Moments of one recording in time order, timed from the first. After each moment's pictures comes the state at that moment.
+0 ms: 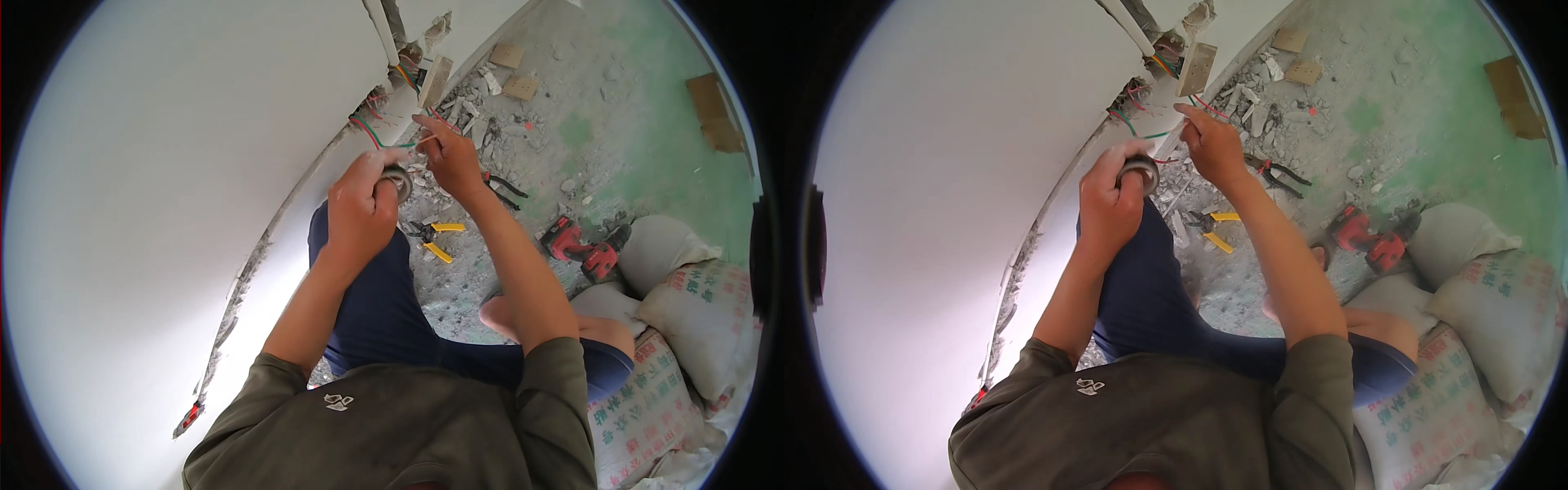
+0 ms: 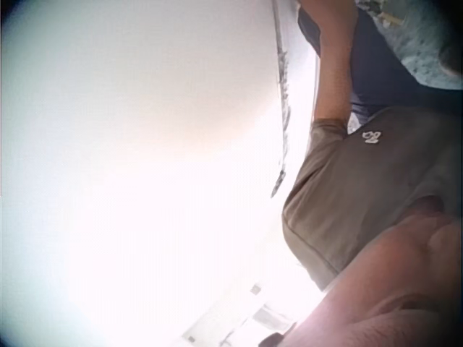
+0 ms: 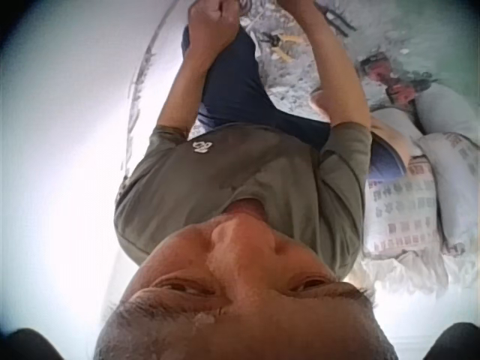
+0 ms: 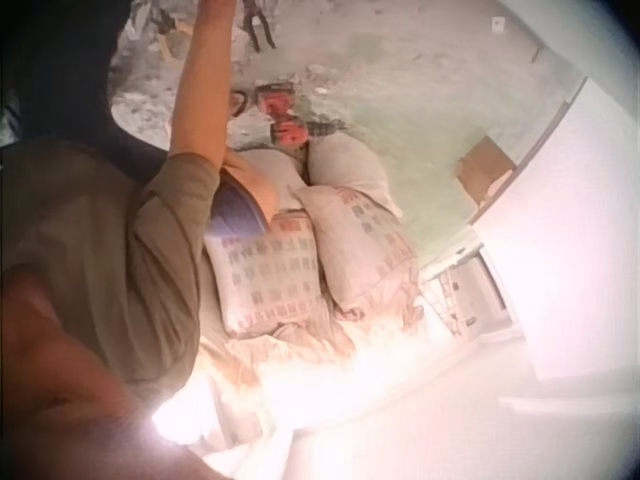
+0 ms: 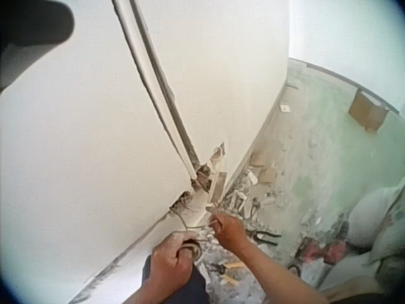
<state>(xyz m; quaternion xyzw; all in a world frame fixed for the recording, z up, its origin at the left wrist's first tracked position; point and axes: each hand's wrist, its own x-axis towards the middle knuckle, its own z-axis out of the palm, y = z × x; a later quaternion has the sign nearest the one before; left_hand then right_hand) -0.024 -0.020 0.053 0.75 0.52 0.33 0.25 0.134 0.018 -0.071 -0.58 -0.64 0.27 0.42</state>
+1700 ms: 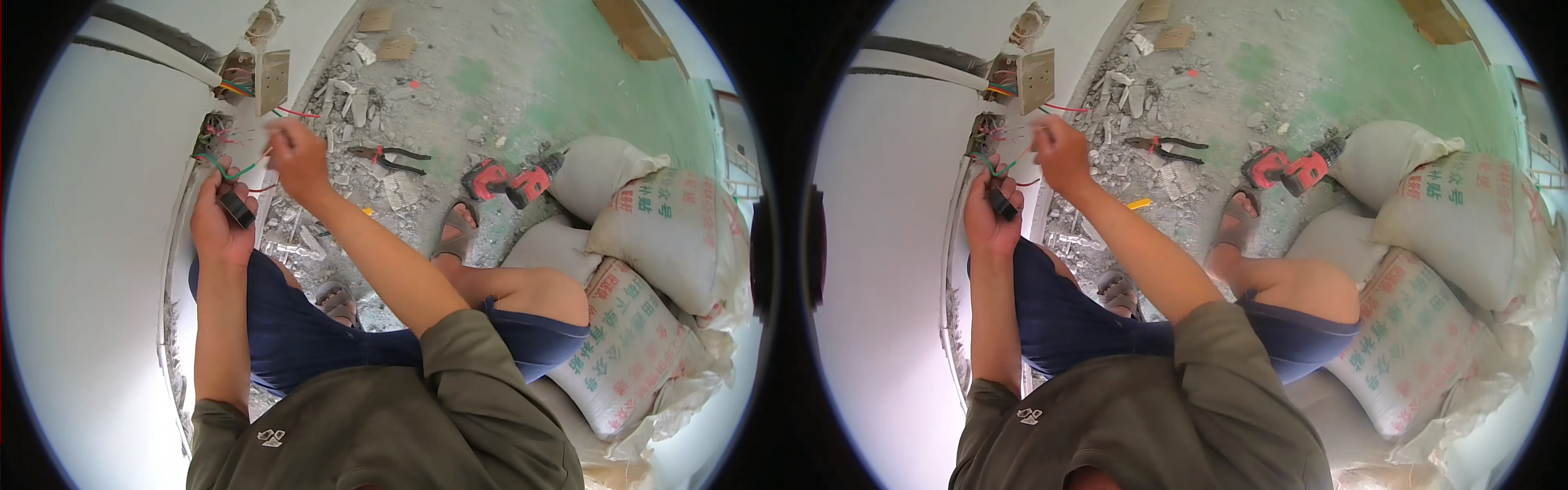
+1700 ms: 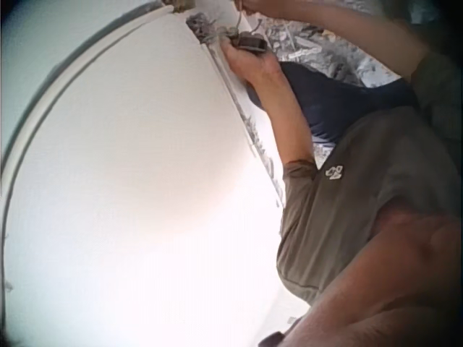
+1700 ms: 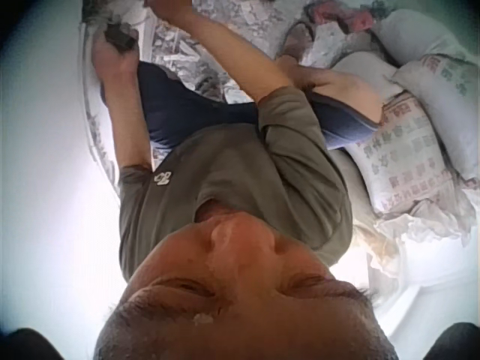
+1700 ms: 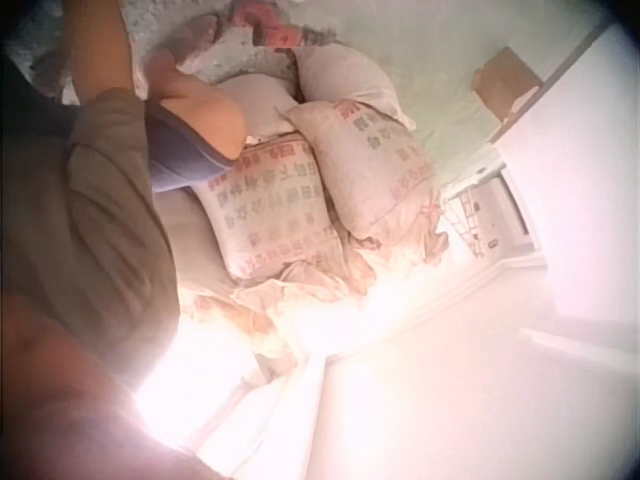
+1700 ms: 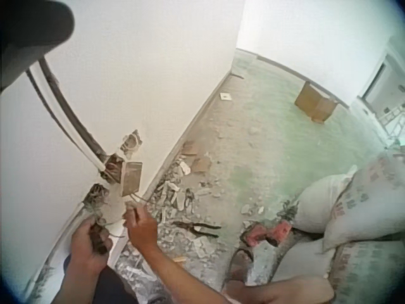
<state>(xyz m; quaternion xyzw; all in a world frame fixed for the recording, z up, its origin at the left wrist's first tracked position) -0.033 0.016 0.000 0.14 0.51 0.46 0.71 0.089 0.019 -0.079 -0.54 -0.30 0.46 0.63</state>
